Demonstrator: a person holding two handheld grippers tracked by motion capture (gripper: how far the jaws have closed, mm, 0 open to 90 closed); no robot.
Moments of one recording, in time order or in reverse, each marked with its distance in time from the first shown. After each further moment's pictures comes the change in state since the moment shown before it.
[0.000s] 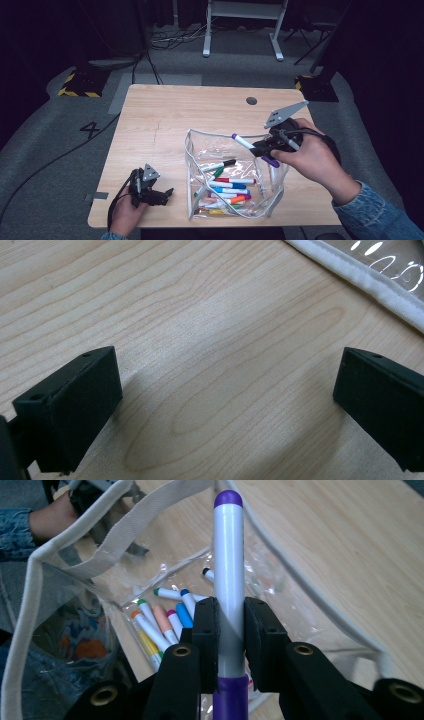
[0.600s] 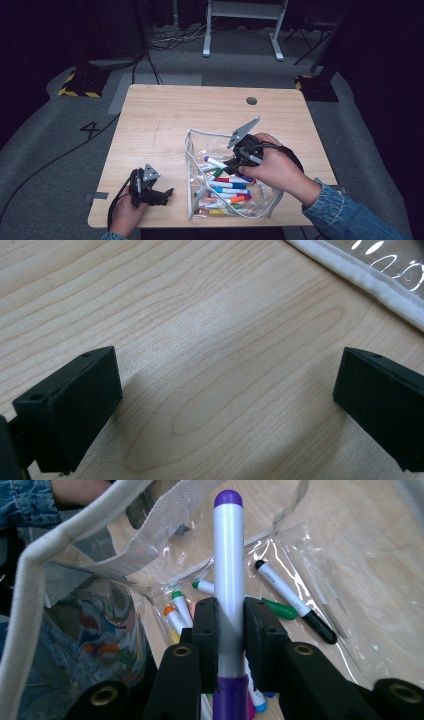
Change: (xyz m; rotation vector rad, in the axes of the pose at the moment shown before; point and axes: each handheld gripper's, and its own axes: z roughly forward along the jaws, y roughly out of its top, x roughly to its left) left arm 0.000 0.000 0.000 0.004 0.006 0.009; right arm 0.032 0.014 0.072 0.120 0.122 -0.078
